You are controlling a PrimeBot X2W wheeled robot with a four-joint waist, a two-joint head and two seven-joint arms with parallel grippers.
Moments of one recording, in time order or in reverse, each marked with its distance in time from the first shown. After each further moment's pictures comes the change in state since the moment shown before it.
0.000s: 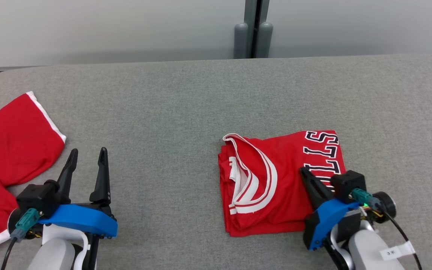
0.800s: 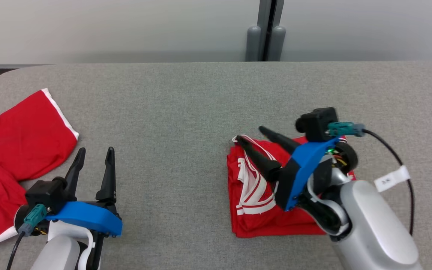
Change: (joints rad) left arm -0.033 -0.013 -0.022 0.047 0.013 -0.019 0.007; right arm -0.219 -0.001 0.207 -0.188 0.432 0.000 0.443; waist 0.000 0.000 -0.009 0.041
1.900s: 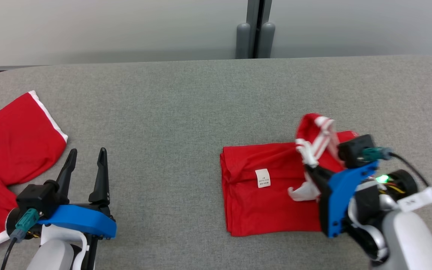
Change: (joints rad) left arm 0.037 0.013 0.035 -0.057 0.015 0.017 0.007; right arm 0.228 -0.098 -0.216 -0.219 -0.258 0.000 0.232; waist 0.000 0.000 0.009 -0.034
